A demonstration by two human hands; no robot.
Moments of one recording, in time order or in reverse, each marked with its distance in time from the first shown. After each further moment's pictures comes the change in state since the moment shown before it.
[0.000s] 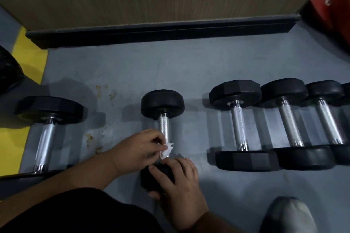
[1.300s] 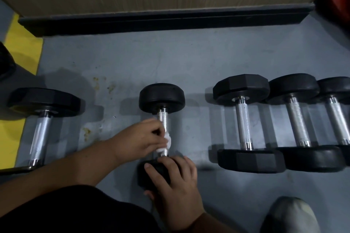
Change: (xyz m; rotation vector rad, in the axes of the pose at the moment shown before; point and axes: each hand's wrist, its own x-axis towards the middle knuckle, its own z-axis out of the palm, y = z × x) left_hand 0.013 -0.012 -0.006 0.009 -0.080 -0.056; right_hand 0.002 -0.007 0.007 -0.003 0.089 -0.033
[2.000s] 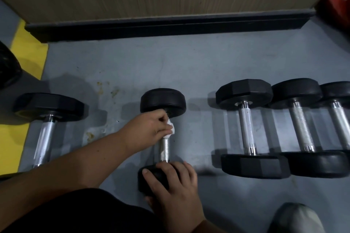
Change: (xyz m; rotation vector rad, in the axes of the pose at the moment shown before) left_hand 0.025 -0.009 -0.010 0.076 0.096 -0.174; right_hand 0.008 -0.009 0.003 -0.006 0.002 -0.002
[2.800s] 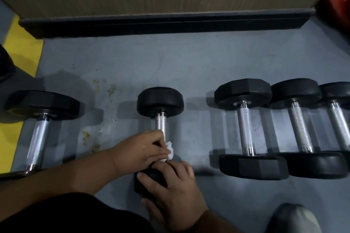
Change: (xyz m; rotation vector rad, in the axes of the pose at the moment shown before) left_hand -0.039 0.015 0.016 -0.289 -0.098 -0.029; right_hand 0.010 0.017 -0.013 0.031 -0.103 -0.134
